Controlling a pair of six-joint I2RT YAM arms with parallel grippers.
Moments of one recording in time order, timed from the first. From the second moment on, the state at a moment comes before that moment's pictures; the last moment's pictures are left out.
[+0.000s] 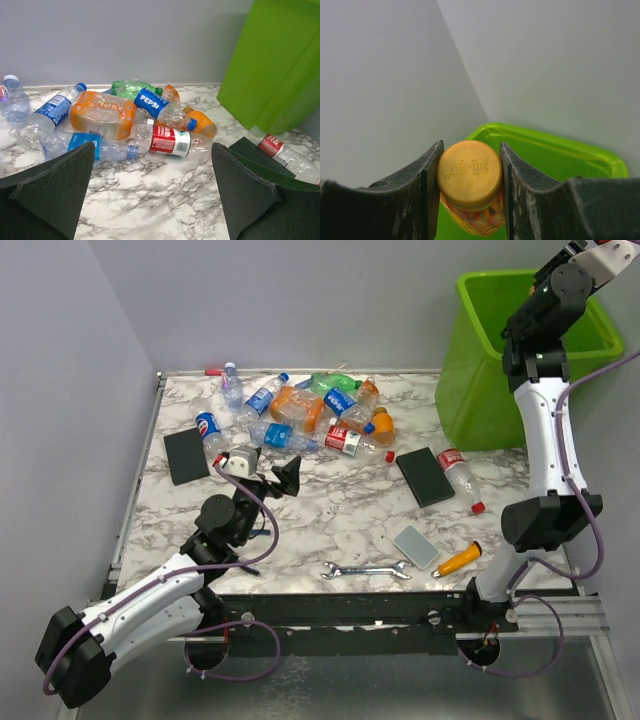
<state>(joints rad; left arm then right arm) -0.75 0.78 0.41 0.57 -0.38 -0.13 0.06 1.73 2.07 0.13 0.79 0.03</state>
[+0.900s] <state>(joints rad) -0.75 0.81 0.42 0.53 -0.42 -0.13 0.20 1.63 2.15 -0.19 0.43 0.37</state>
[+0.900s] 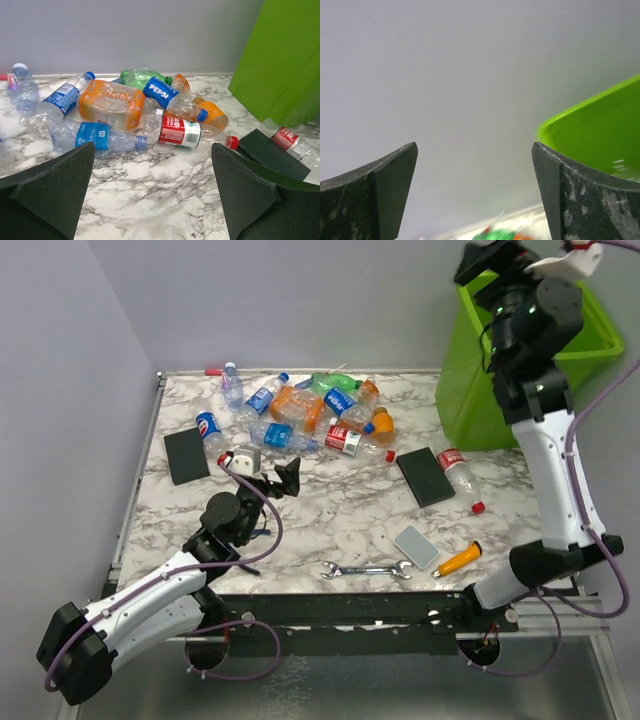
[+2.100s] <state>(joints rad) -0.22 1.52 0.99 -0.16 -0.48 -0.54 0.56 0.92 0.45 0.12 -0.23 0.71</state>
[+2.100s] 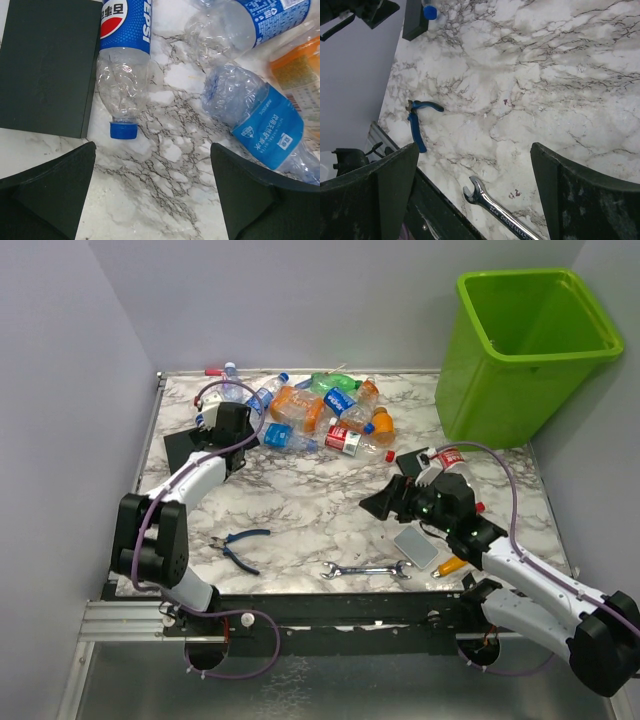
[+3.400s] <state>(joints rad) -0.09 1.86 1.13 -0.20 -0.38 -0.42 0.56 0.83 0.53 -0.06 -0.23 0.61</state>
